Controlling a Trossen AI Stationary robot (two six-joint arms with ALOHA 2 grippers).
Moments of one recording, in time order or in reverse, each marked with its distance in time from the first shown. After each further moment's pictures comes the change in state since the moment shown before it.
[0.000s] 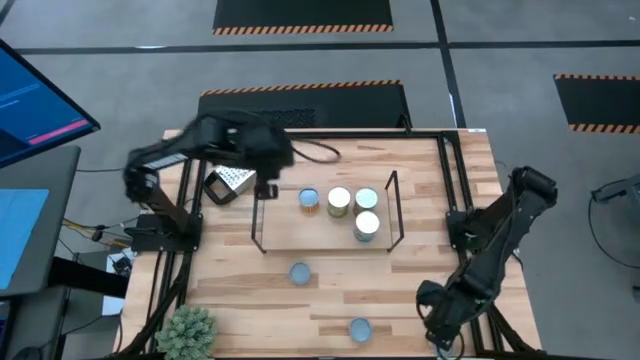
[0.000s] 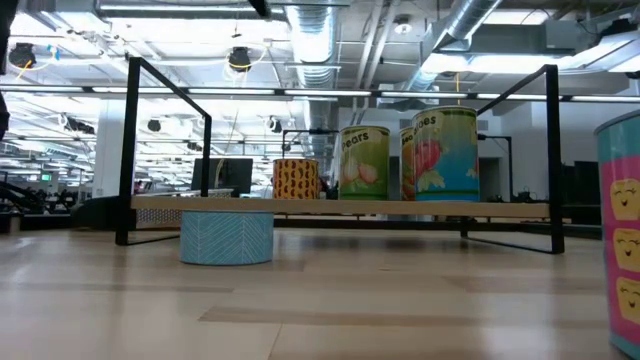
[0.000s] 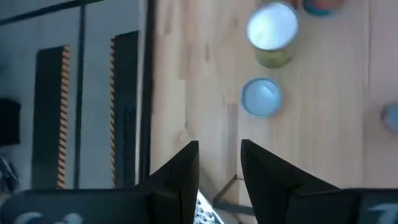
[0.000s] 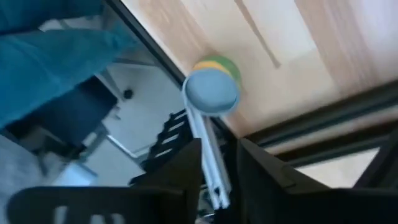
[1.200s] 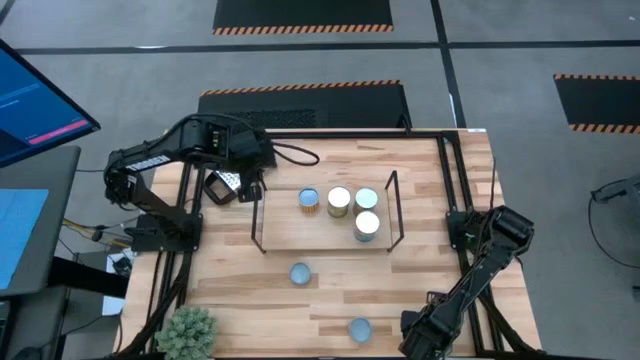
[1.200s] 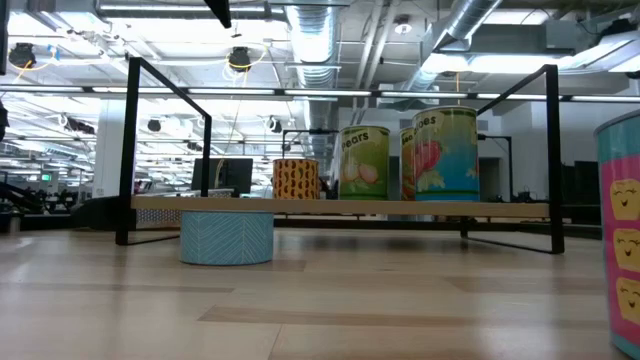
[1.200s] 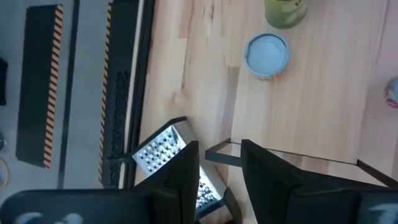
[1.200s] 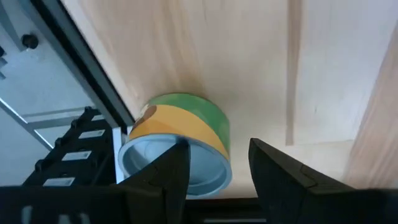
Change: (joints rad) left arm 0.026 -0.165 -0.227 -0.014 -0.003 -0.106; right arm 0.039 0.422 -0.005 0.107 -0.038 -0.437
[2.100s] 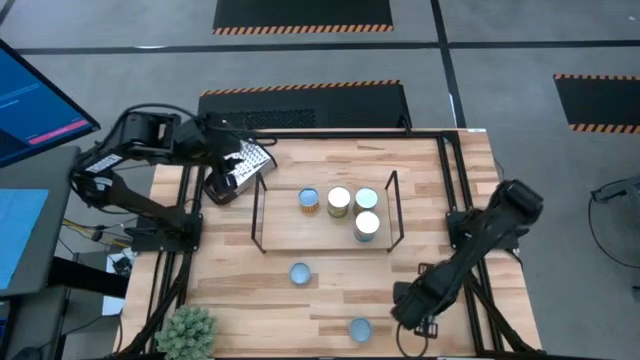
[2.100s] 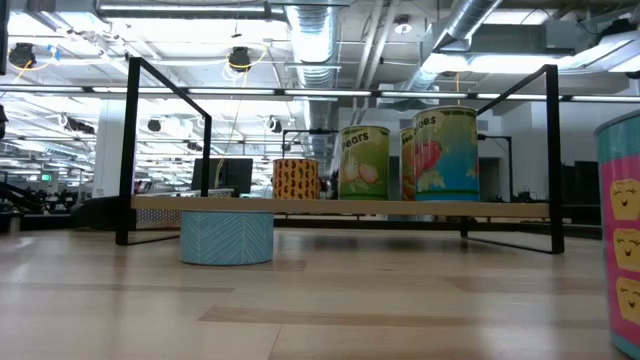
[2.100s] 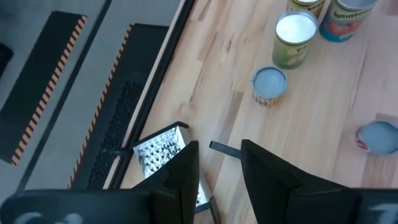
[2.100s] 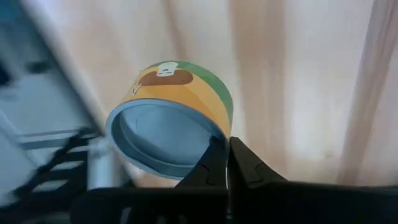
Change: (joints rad) left arm -0.001 -0.199 0.000 -0.004 -0.012 -0.164; right arm -0.188 -0.233 -0.043 -0.161 0.129 -0.189
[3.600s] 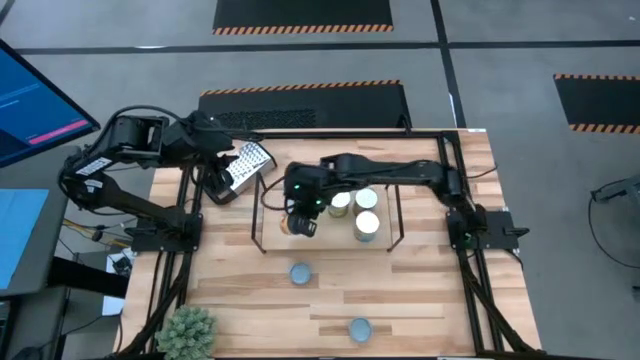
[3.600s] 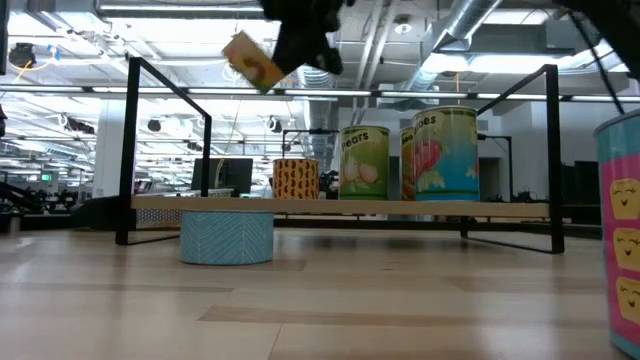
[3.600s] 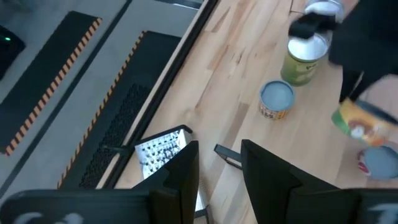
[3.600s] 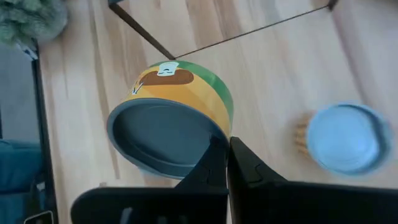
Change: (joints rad) left arm 0.000 -0.091 -0.096 0.069 -0.045 -0.084; right arm -0.779 0.429 0.960 0.028 0.110 -0.659
